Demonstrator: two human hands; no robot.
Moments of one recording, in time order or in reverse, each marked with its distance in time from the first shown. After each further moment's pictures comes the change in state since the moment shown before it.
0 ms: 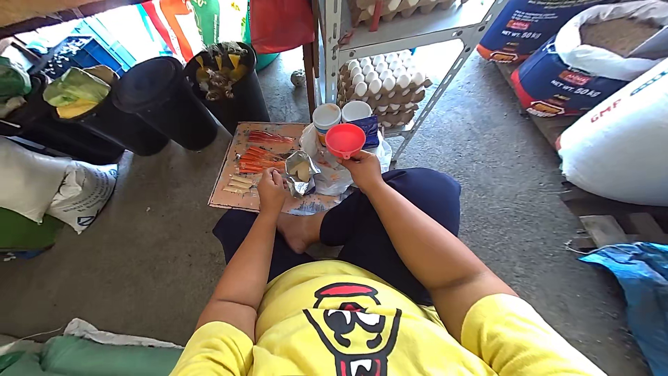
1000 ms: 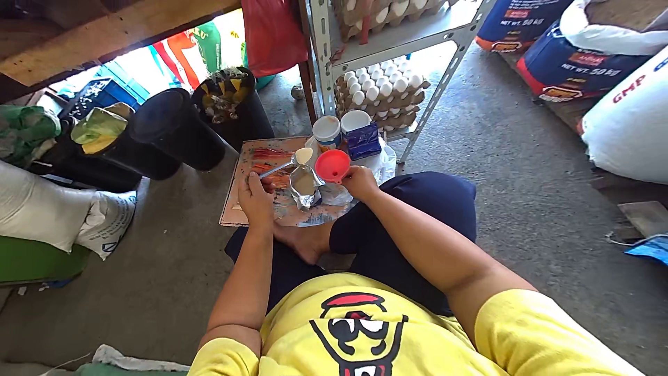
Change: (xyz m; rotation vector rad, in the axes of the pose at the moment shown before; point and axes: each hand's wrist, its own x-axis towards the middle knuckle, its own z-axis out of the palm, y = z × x) left_hand -0.007 0.064 -0.050 -0.511 0.218 0.110; right_hand 0.002 -0.005 0.008 -0.304 -0.192 0.040
